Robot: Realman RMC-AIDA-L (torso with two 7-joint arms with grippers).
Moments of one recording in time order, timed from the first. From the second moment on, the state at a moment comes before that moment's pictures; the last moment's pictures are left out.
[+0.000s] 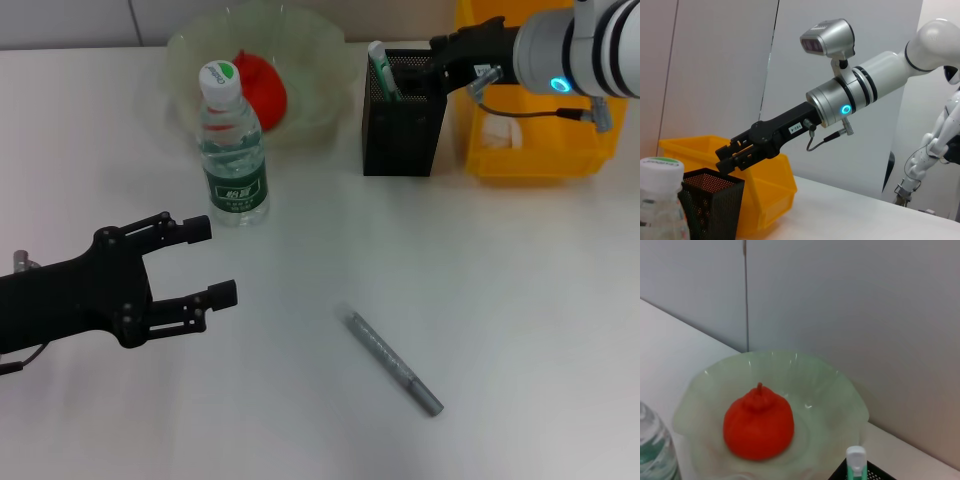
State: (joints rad) left arm -0.31 -2.04 0.84 0.62 1.72 1.75 -1.15; right arm 0.54 2.08 -1.56 -1.31 -2.52 -0.81 2.64
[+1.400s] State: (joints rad) left arm -0.33 -1.99 0.85 0.65 1.86 1.83 -1.13; right arm 0.75 2.09 -1.72 -1.42 -2.53 -1.67 2.94
